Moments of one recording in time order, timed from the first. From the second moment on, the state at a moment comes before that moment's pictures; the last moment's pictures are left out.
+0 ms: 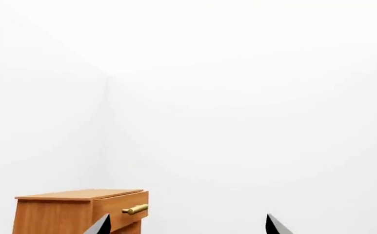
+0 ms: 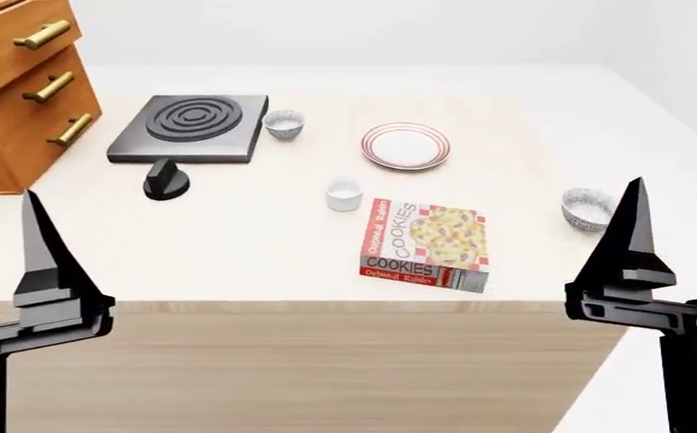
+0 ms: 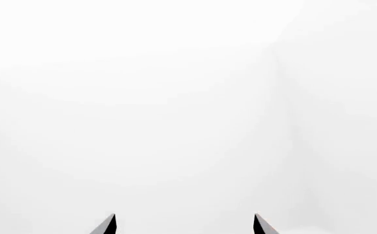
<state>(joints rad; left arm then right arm) 0.05 -0.27 -0.26 0.99 -0.25 -0.38 -0.24 0.03 0.25 0.30 -0.90 0.48 0.40 0.18</state>
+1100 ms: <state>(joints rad) 0.06 -0.32 -0.25 0.99 -0.27 -0.38 -0.28 0.01 0.28 0.27 -0.89 0.48 0.36 0.20</state>
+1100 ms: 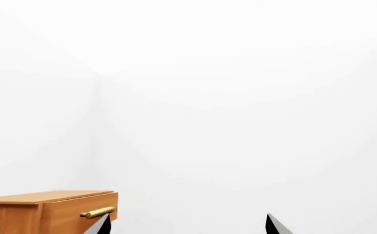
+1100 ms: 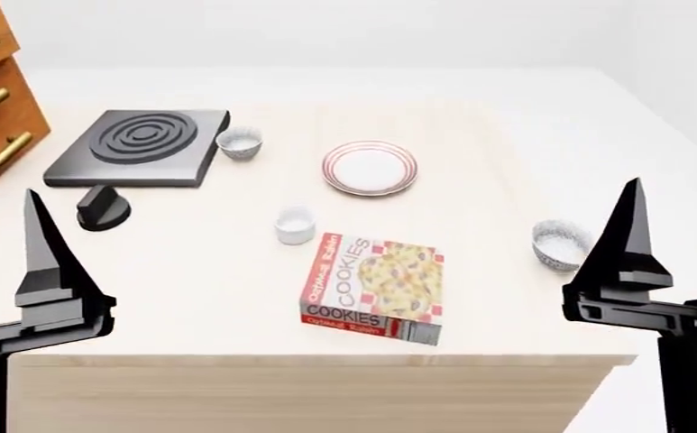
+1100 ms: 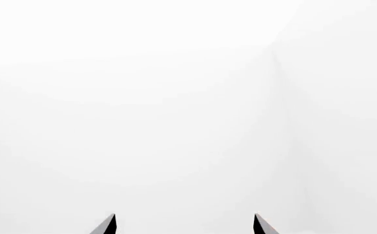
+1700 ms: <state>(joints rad) 0.07 -0.34 -0.23 0.99 -0.28 -0.37 -0.30 0.01 0.30 0.26 -0.89 0.49 0.35 0.21</state>
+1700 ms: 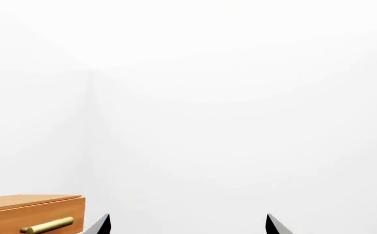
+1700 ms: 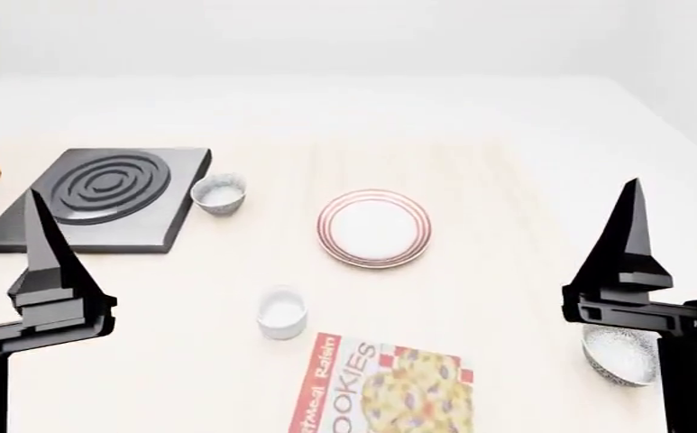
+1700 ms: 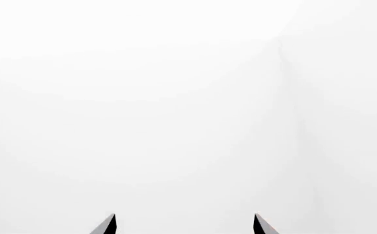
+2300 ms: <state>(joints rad) 0.07 -0.35 -0.23 0.99 -0.29 -0.36 -0.32 0.04 0.32 0.26 -0.88 0.52 0.38 0.25</state>
